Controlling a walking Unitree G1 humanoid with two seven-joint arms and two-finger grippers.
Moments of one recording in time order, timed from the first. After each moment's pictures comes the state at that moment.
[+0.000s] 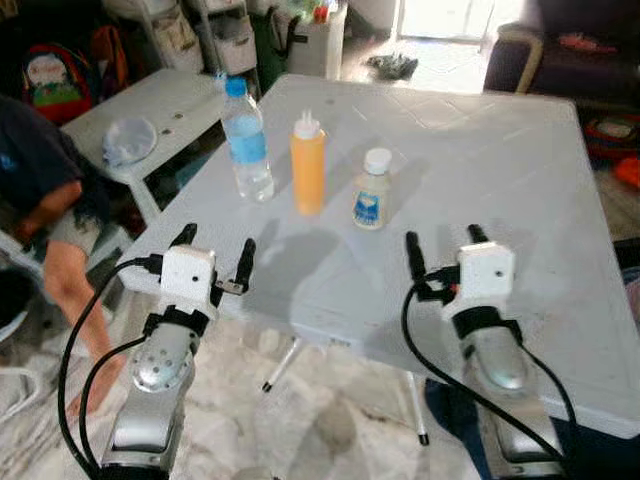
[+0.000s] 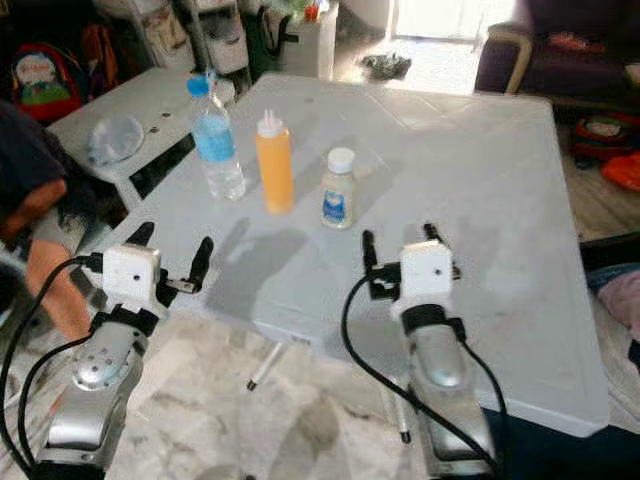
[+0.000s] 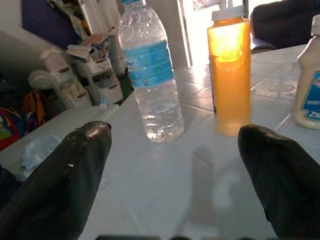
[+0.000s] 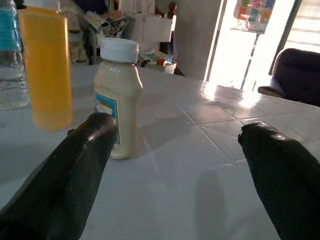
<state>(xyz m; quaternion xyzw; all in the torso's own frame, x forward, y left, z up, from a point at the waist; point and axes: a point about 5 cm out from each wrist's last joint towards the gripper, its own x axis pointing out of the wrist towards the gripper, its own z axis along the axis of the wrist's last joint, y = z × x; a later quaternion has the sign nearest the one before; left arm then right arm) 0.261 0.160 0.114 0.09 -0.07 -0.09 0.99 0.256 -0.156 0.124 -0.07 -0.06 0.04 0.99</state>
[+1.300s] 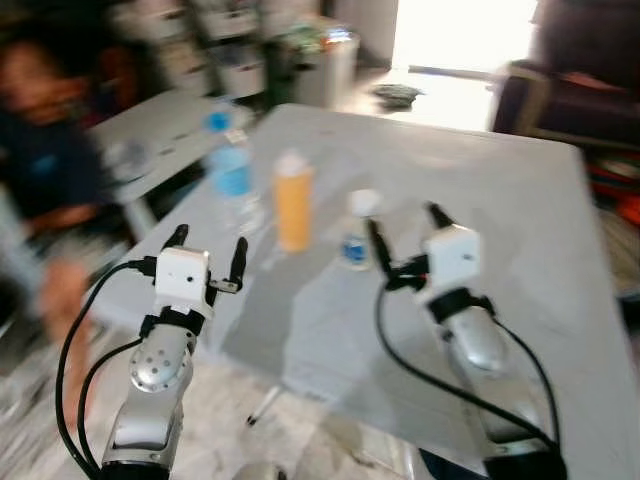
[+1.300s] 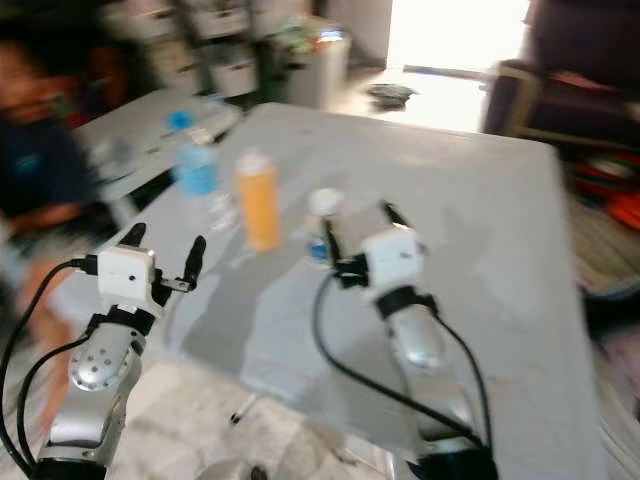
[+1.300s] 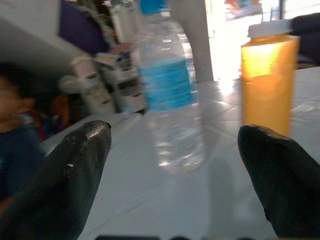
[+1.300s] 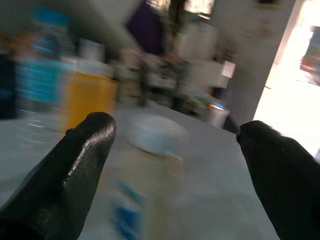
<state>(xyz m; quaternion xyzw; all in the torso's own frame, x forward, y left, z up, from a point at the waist) 0.263 0.162 0.111 0.08 -0.07 -0.07 0.99 0.267 -0.123 0.143 -0.08 -0.11 0.16 0.98</state>
